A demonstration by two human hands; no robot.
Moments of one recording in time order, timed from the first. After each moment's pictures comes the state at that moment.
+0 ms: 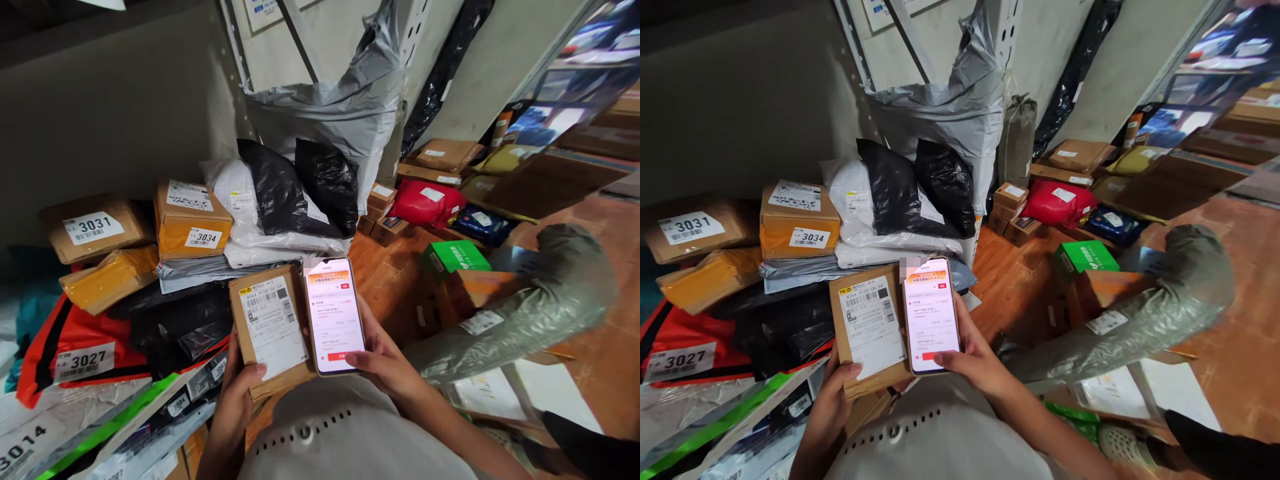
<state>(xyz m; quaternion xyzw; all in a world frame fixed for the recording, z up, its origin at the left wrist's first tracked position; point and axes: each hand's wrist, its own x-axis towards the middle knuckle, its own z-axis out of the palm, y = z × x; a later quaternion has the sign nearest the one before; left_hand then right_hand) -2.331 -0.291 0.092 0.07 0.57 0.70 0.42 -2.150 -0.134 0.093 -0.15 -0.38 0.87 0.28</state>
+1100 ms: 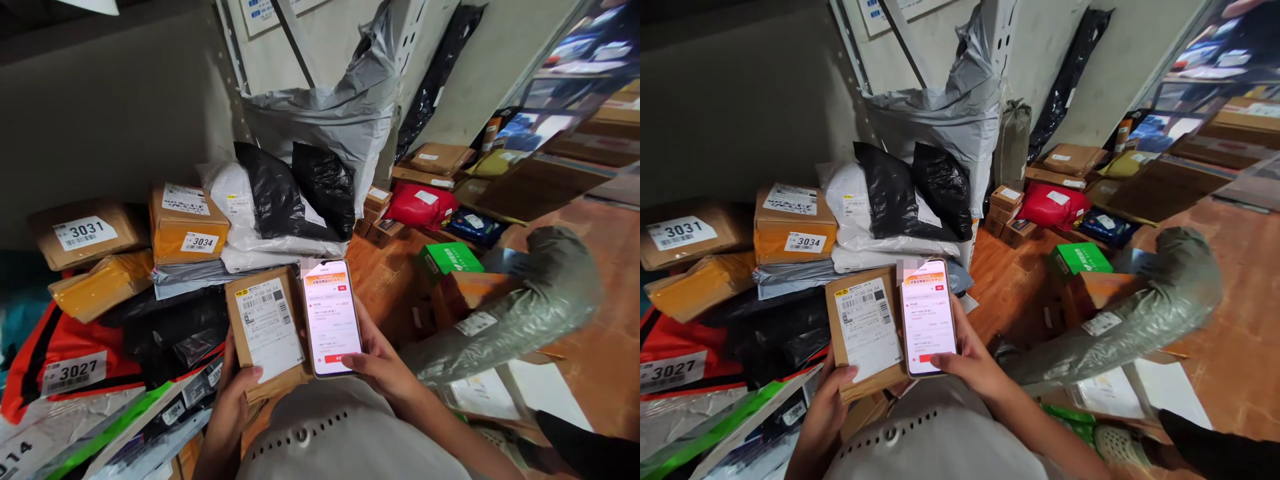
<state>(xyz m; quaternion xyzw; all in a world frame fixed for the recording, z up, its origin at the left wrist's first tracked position) -2.333 -0.287 0.098 0.12 0.54 0.71 0.44 -2.152 -0.133 0.093 -0.17 -0.39 0.86 0.29</state>
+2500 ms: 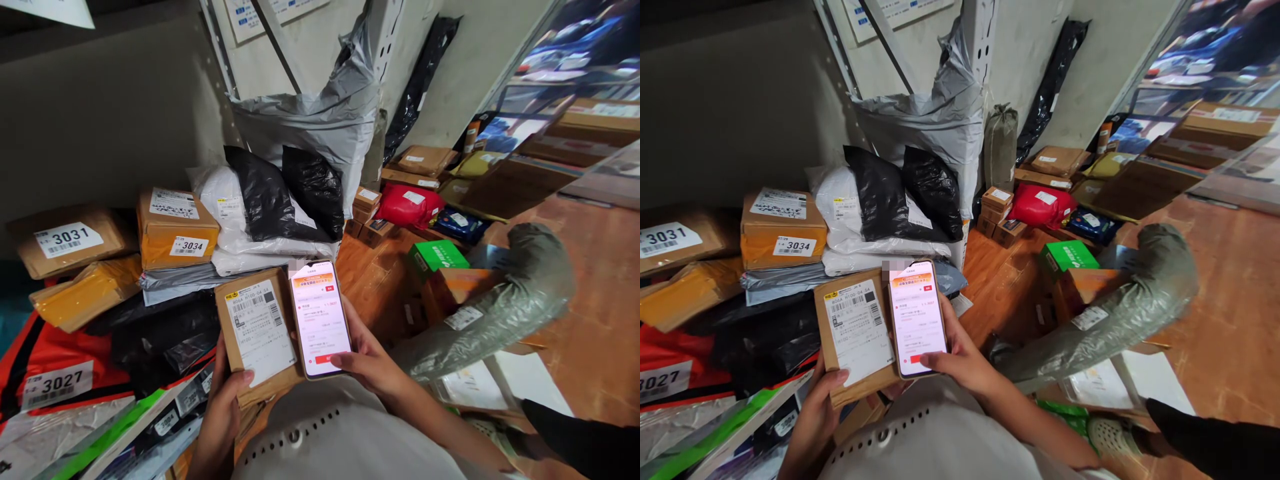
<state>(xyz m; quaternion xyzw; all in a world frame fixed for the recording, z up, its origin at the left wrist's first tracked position) -2.322 -0.282 0.117 0.09 0.57 0.70 0.43 -2.153 -0.134 0.099 -0.14 -0.39 0.87 0.28</state>
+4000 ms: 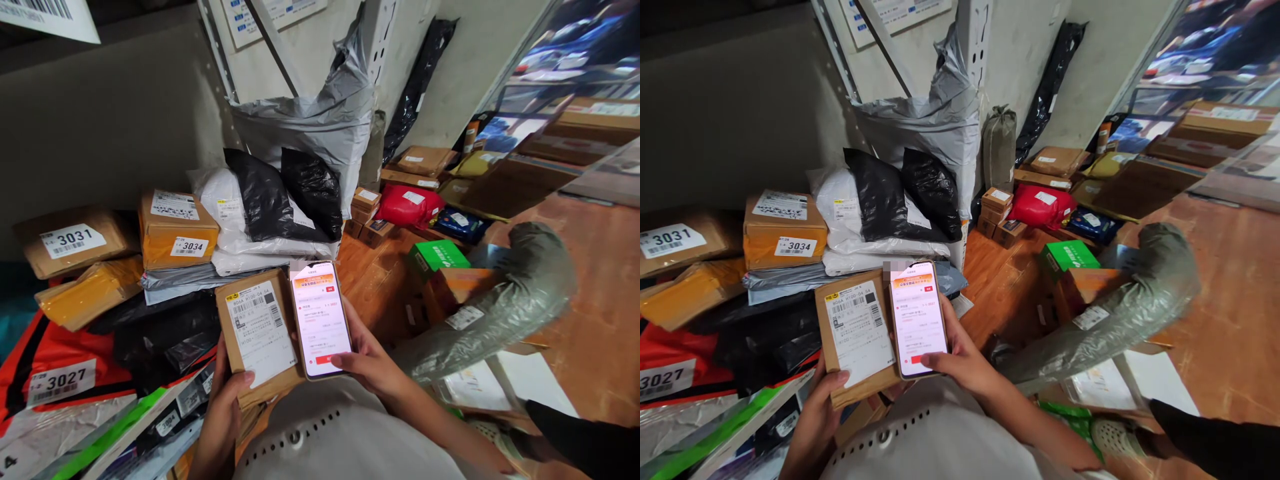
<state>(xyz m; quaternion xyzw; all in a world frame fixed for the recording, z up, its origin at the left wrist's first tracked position) -2.313 -0.280 0.122 0.05 0.55 0.72 0.42 -2.149 -0.136 0.096 -0.12 -0.37 0.88 0.28</state>
